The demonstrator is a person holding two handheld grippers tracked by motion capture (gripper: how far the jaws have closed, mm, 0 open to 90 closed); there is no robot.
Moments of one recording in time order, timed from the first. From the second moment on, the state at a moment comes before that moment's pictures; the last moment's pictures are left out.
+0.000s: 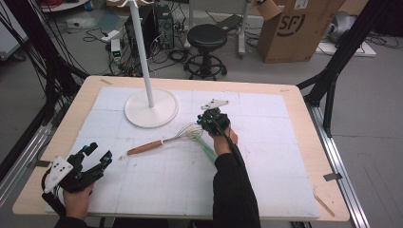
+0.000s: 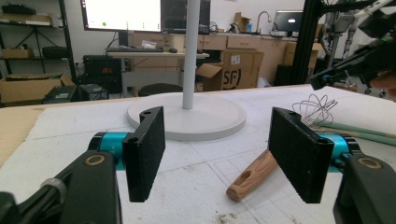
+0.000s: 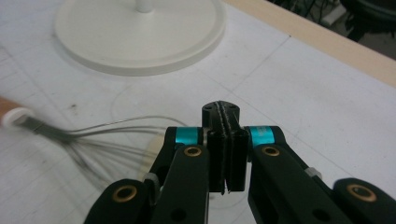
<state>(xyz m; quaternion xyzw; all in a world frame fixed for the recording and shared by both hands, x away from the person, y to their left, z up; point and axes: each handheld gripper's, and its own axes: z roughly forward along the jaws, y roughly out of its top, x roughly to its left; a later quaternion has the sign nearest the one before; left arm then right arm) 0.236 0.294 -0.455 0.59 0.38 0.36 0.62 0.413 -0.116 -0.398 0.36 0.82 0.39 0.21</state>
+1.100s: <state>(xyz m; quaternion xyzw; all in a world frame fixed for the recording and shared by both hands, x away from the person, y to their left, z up) 0.236 0.295 -0.456 0.59 0.38 0.36 0.62 0.351 -0.099 -0.417 0.24 0.90 0.37 0.08</state>
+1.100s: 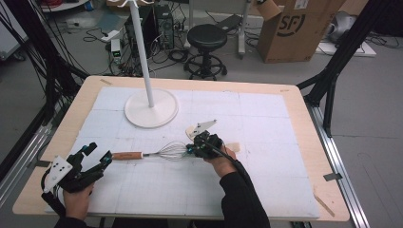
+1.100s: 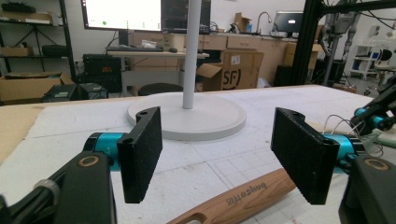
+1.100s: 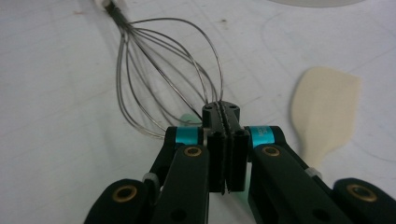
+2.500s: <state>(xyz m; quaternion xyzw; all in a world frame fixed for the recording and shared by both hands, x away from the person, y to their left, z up) 0.273 0.285 -0.447 0.77 0.47 0.22 0.37 0.344 -0.080 -0.420 0.23 0.88 0.40 0.08</state>
